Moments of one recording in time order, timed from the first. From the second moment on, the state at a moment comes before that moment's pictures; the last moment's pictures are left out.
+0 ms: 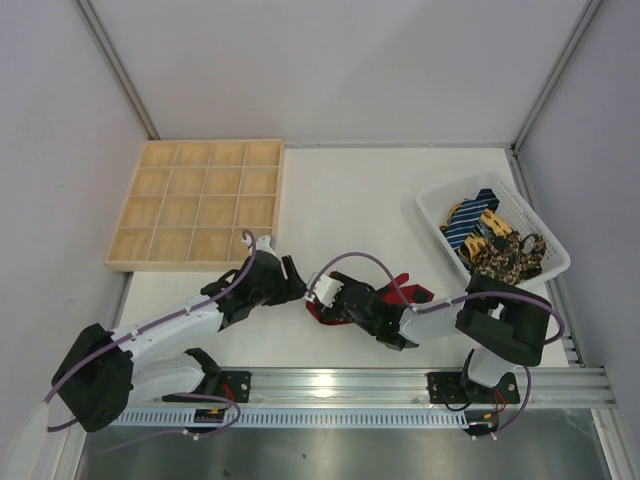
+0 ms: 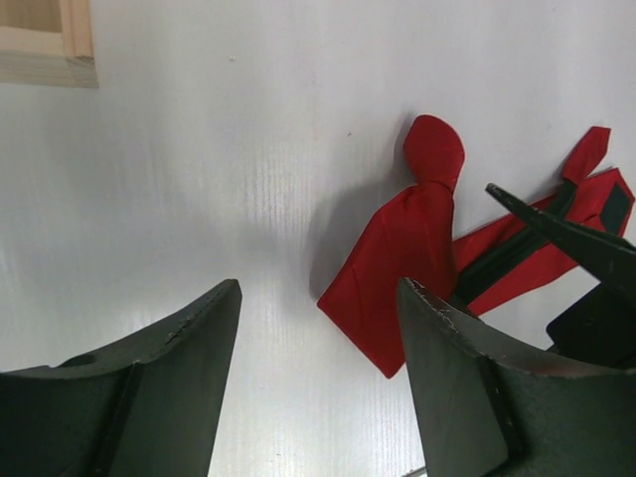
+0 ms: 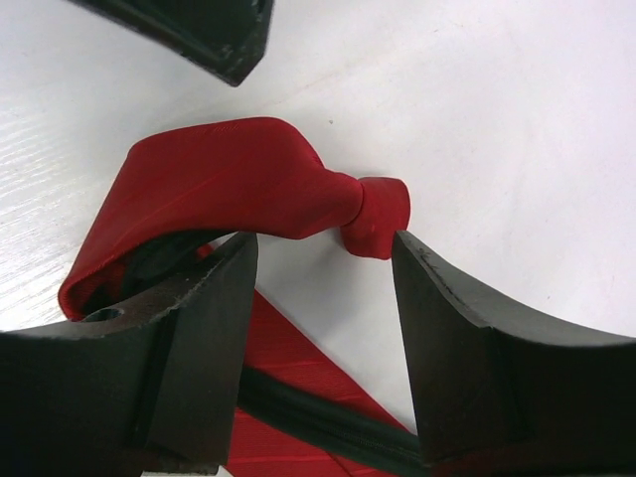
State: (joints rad) left arm -0.70 1.10 0.51 -0.17 -0.13 -0.82; right arm 1.13 1.62 0.53 0.65 0.33 -0.35
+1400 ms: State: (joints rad) left arm -0.69 1.09 0.45 -0.13 -0.07 -0.82; right arm 1.28 1.66 0.67 0.49 0.56 -0.38
